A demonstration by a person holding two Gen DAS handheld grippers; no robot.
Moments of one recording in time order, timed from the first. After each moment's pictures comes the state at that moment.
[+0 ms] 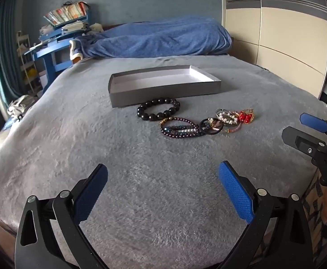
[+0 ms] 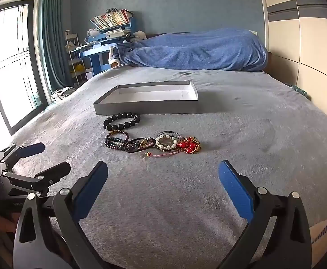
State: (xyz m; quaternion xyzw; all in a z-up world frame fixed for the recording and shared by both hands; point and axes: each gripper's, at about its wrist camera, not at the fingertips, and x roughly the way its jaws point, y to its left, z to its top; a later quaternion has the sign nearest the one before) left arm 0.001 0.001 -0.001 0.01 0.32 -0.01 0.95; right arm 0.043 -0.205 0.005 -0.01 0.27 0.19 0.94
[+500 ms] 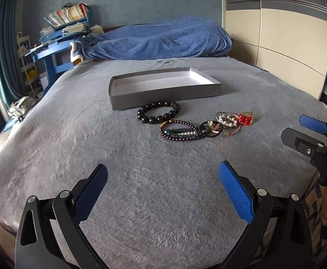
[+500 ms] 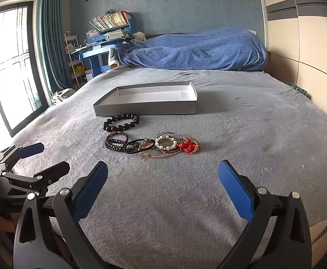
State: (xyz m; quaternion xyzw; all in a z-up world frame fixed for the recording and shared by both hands) left arm -0.001 0.000 0.005 0.01 0.32 -0.01 0.95; right arm 0.044 -0.204 0.005 -0.01 0.27 0.19 0.94
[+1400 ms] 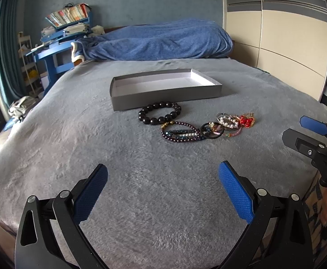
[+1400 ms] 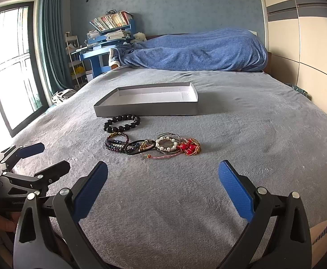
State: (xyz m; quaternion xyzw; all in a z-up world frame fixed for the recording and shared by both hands) left arm 0.000 -0.001 0.003 0.01 0.31 0.00 0.95; right arm 0.042 -0.205 0.007 -0.01 0.27 0.19 0.94
